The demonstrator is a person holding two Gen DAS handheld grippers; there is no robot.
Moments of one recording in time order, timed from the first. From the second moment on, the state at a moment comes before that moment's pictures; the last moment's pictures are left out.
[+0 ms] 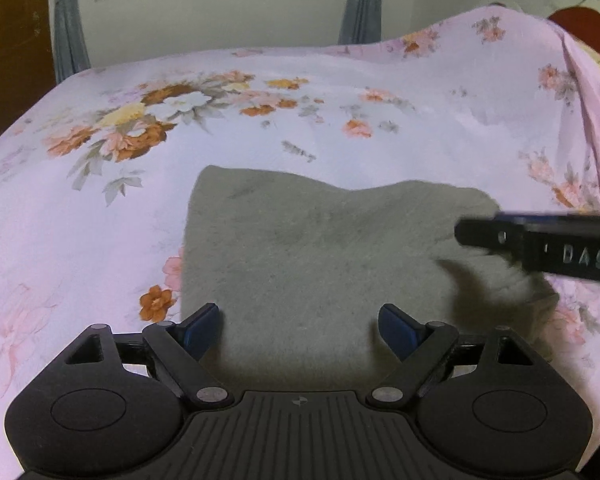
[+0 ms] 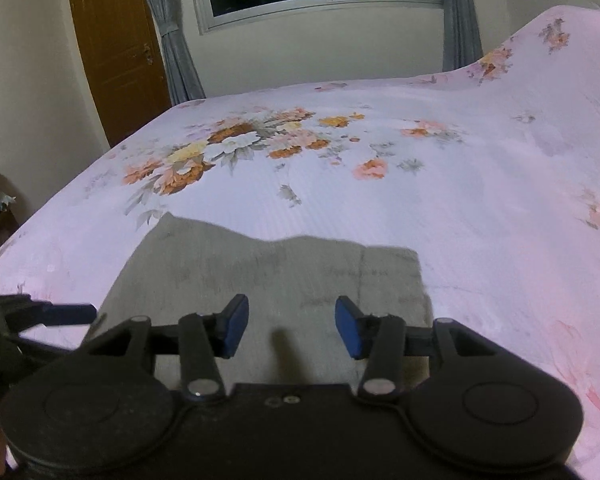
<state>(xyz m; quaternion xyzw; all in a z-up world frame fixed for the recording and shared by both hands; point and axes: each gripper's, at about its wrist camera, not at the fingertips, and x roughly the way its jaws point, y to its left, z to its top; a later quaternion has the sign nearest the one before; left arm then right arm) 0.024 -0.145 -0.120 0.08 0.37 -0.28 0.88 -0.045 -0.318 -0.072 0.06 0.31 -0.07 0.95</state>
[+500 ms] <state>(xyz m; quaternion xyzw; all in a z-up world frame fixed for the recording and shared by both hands) 0.090 -0.192 -0.144 0.11 0.39 -0.26 0.88 0.000 -0.349 -0.100 0.06 0.34 -0.11 0.93</state>
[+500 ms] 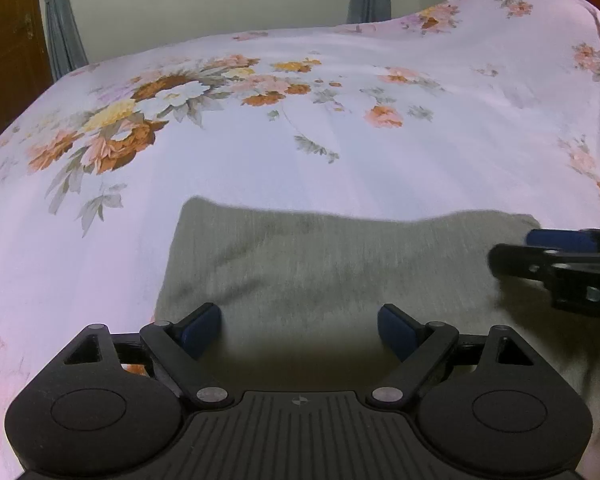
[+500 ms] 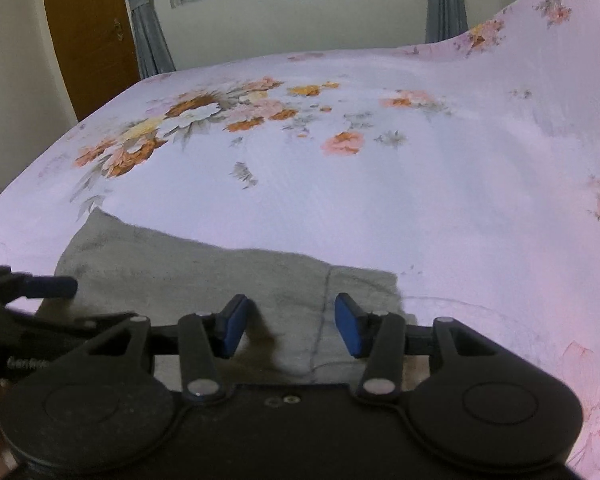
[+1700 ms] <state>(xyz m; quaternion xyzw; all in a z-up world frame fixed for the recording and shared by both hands) -0.003 -0.148 -0.143 0.11 0.38 -0.27 0.88 -0.075 -0.304 -0.105 -0.04 0.36 -0.10 0.93</state>
